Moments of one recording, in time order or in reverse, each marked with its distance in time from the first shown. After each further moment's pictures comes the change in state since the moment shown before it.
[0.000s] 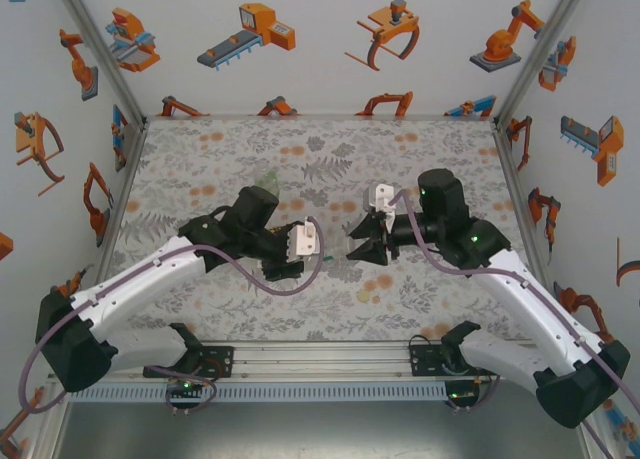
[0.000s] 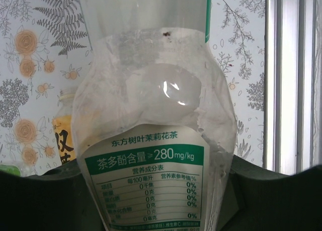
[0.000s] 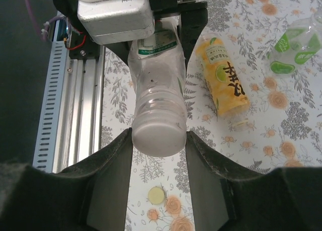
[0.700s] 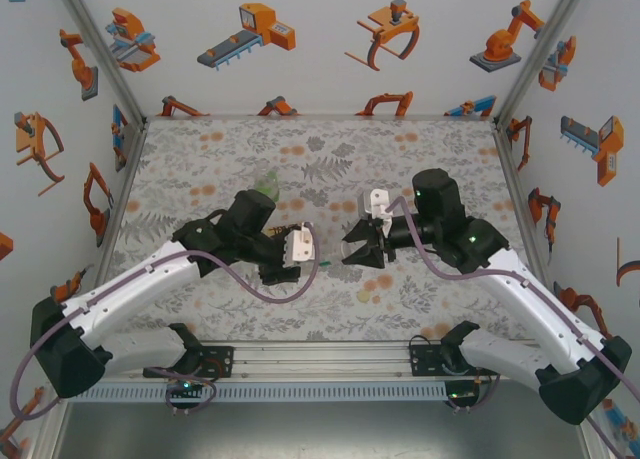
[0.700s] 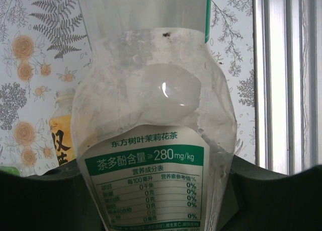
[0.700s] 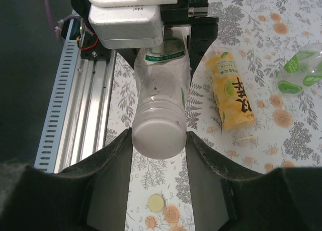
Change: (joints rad) left arm -0.019 -0.047 -0.009 -0.030 0.003 0.008; right arm 0.055 0.010 0.030 -0.014 -0.018 -0.040
